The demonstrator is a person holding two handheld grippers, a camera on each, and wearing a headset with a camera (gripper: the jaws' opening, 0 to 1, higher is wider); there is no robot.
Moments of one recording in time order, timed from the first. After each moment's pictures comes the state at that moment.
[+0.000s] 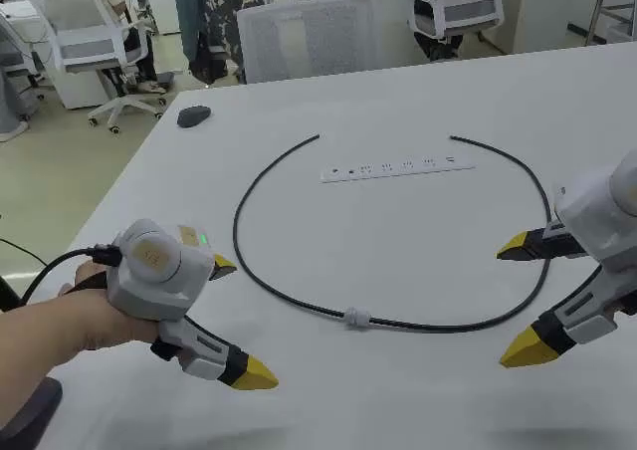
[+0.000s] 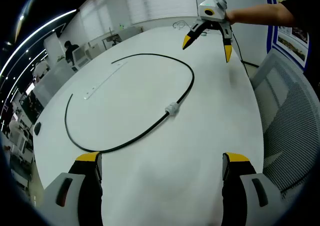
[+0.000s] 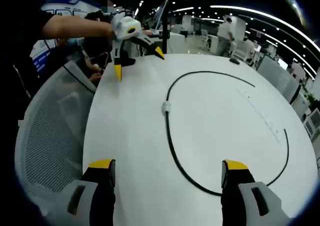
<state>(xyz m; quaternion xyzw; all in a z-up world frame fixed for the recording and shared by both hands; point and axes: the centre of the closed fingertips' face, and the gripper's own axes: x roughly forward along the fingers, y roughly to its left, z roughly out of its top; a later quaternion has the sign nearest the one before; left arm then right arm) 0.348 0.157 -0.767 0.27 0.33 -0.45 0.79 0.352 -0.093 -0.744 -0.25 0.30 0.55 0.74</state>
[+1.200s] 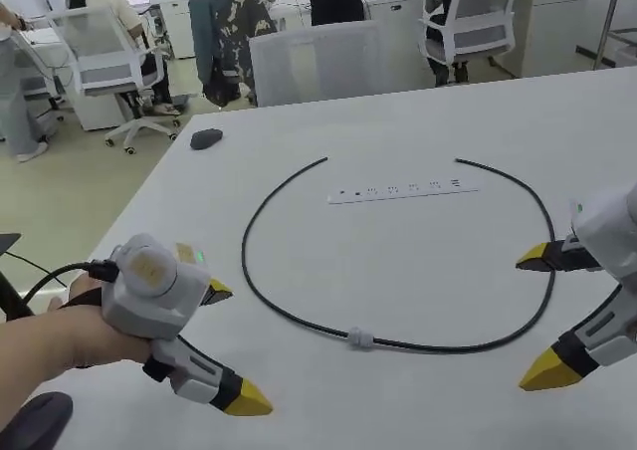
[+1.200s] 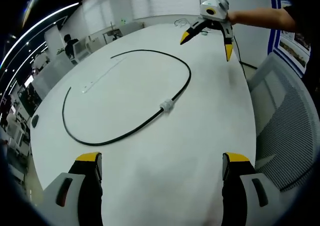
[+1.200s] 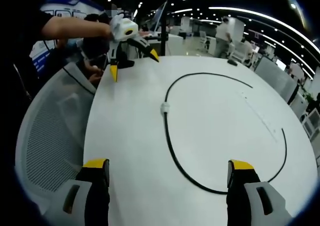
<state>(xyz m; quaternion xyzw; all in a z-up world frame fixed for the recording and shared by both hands) 0.343 0.151 -0.760 0.25 0.34 -0.45 0.79 0.352 -0.104 -0.746 -0.25 0.30 0.55 0.74</state>
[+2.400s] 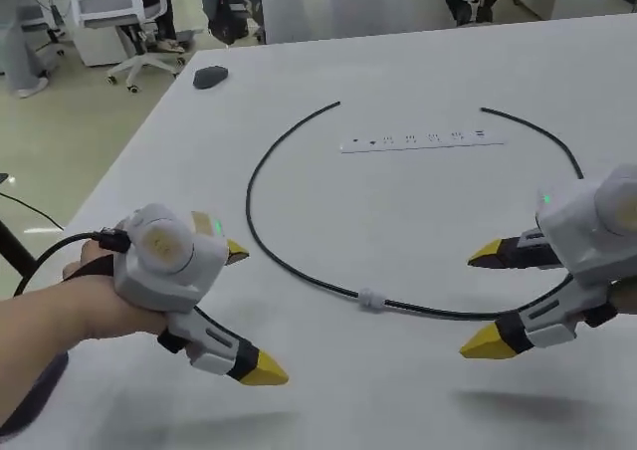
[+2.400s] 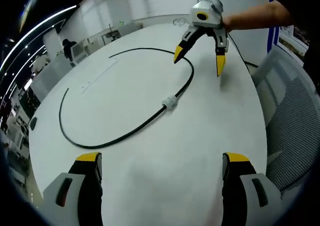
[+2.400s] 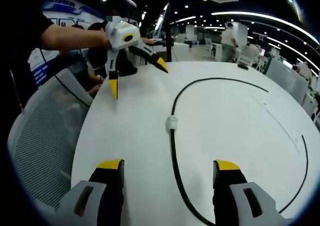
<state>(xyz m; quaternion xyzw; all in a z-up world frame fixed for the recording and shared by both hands) 0.361 0.147 -0.784 0.26 0.32 -0.45 0.79 0.367 -0.034 -0.785 -0.20 0.28 0.59 0.73</state>
